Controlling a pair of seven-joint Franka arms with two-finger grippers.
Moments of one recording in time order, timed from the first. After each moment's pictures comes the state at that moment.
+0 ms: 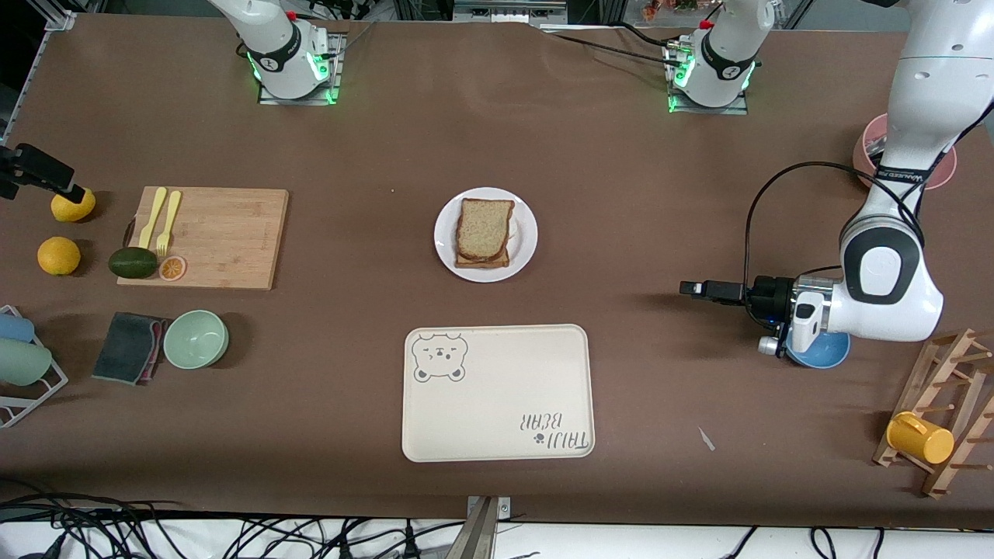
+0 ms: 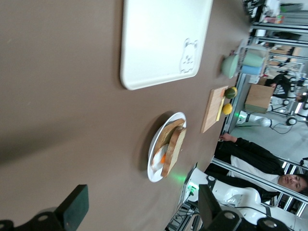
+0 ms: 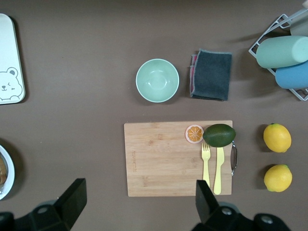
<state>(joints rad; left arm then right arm) 0.32 0.65 -0.30 -1.65 -0.85 1.74 0.44 -0.03 0.00 -0.11 -1.62 0.03 1.66 -0.07</state>
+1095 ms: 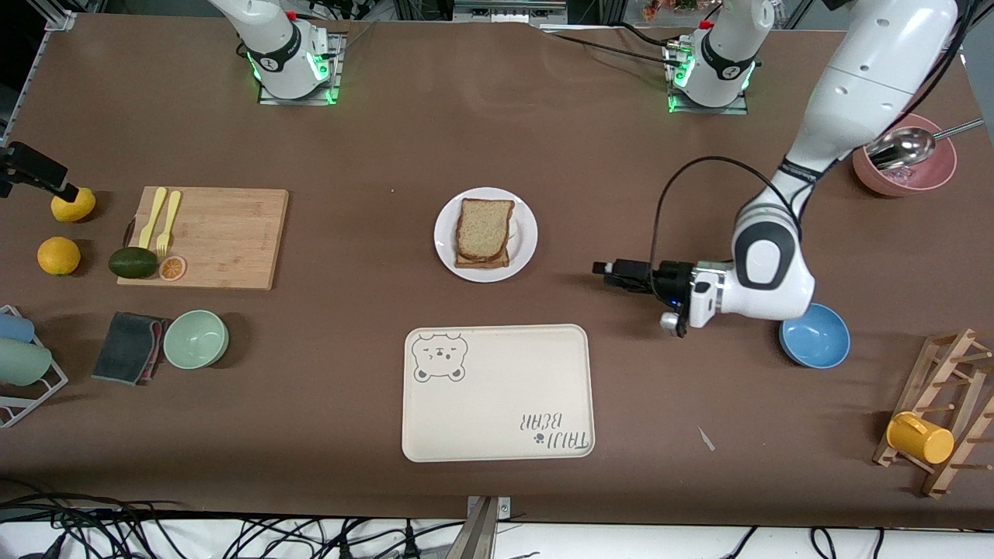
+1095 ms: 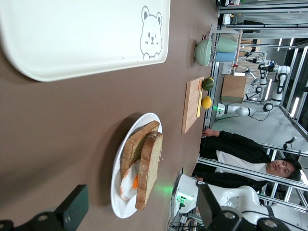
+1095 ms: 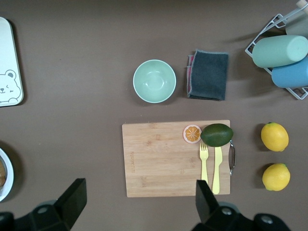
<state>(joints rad) 0.15 0.65 -0.40 -1.86 -1.12 2.01 0.66 -0.03 0.00 -0.12 -1.62 0.03 1.66 -0.07</state>
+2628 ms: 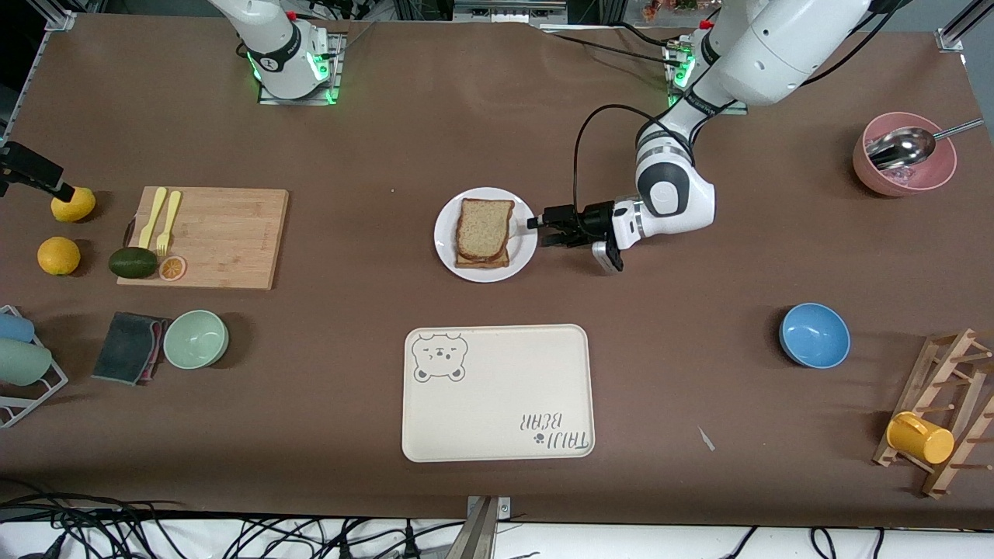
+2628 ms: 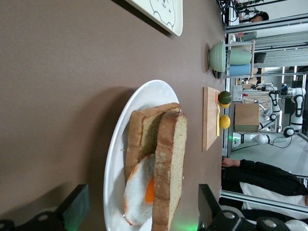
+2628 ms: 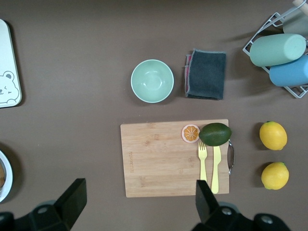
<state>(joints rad) -0.02 0.61 -0.50 -2.17 -1.72 2.39 1.18 -0.03 0.00 -0.13 -1.62 0.03 1.66 -0.07</state>
